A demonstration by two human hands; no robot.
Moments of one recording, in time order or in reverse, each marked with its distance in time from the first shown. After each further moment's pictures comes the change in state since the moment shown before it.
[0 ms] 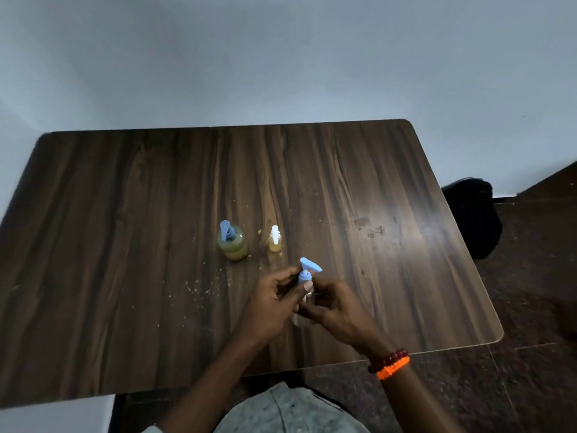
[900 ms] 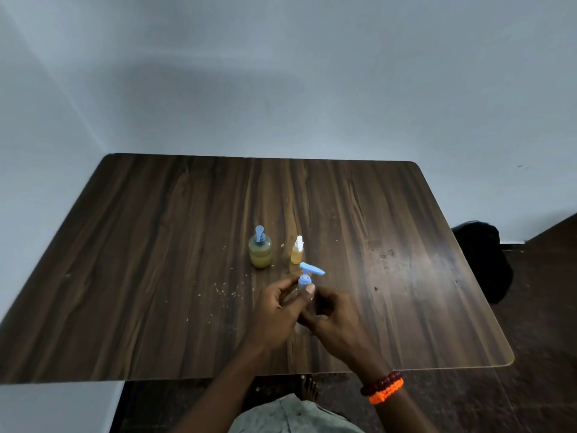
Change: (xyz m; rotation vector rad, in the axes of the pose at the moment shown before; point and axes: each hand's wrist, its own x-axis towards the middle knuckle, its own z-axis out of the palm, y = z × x) left_hand -0.061 0.016 -0.023 -0.108 0.166 0.116; right_hand -0.034 -0.039 0.063 -0.119 0.213 -0.065
